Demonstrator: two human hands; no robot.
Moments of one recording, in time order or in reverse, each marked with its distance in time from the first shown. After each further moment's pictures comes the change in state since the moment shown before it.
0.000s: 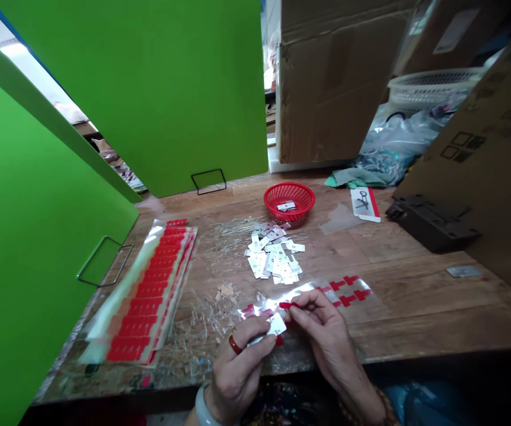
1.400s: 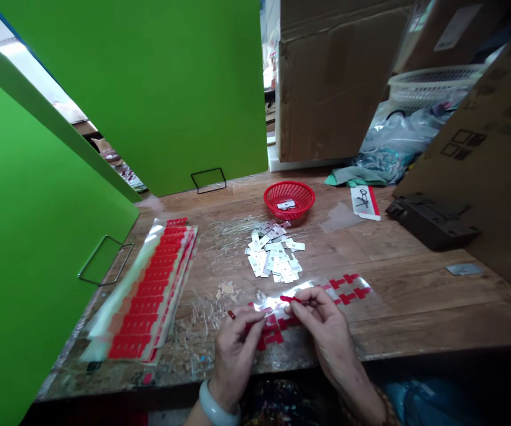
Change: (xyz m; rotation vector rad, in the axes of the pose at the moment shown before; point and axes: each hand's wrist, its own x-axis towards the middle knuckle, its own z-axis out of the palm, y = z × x) left_hand -0.001 -0.009 0.011 -0.180 0.069 -0.641; right_hand 0.001 0.002 -0.002 -0.147 0.053 -0.064
